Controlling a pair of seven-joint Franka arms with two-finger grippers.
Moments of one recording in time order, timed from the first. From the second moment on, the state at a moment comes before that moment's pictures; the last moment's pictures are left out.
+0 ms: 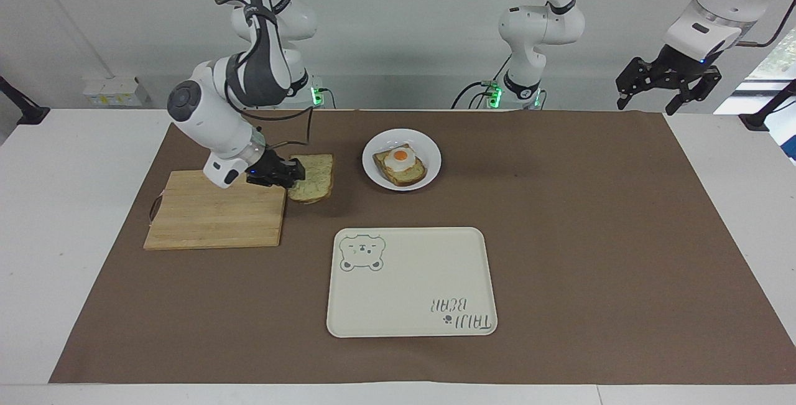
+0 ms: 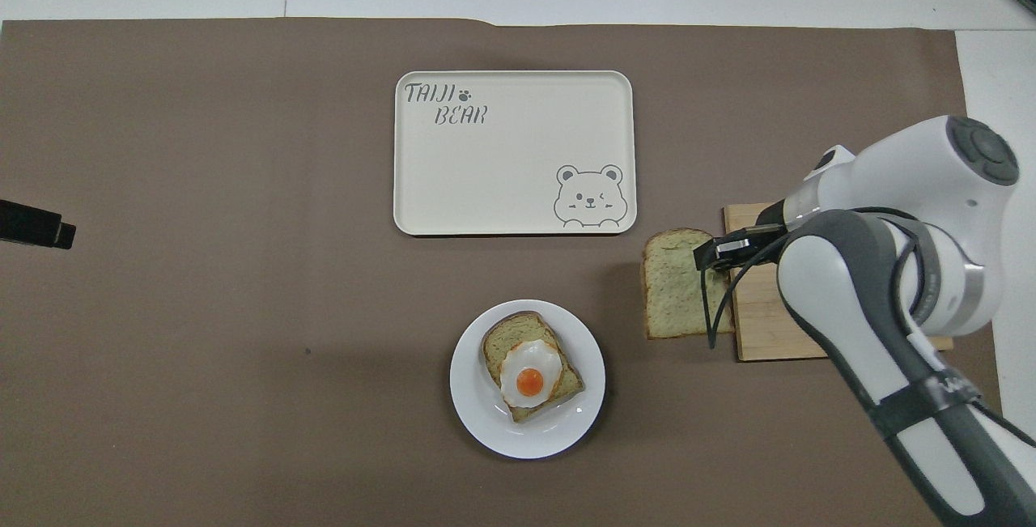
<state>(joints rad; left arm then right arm) -0.11 -0.03 0.10 -1.51 -0.02 1.45 0.19 0.08 0.11 0.06 -1.99 0.30 1.96 -0.09</state>
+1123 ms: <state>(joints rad) -0.11 -0.03 0.10 -1.51 -0.02 1.45 0.19 0.49 0.19 0.07 -2.09 0.30 2.17 -0.13</state>
